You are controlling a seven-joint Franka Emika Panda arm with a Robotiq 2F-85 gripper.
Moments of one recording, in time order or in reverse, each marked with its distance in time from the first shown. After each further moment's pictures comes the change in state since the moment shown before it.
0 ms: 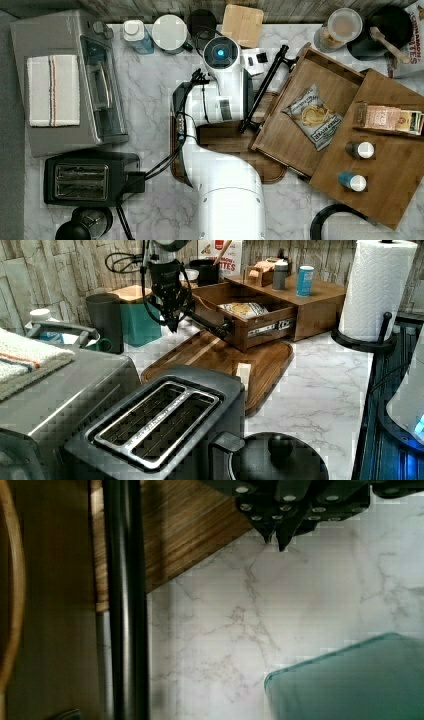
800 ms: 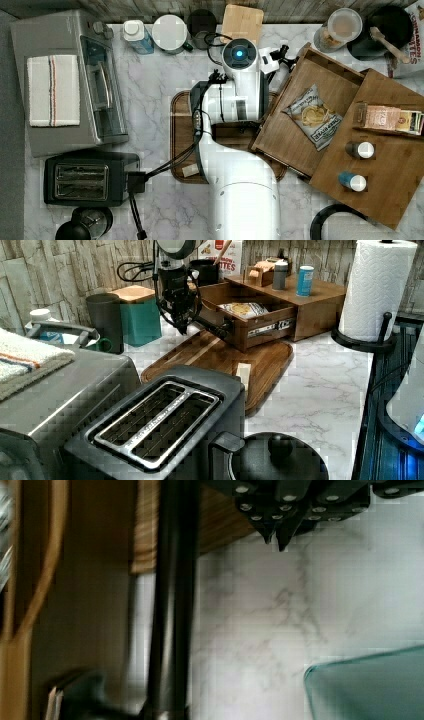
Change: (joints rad) arm -0.075 0.021 0.000 0.002 -0.003 0.020 -0.209
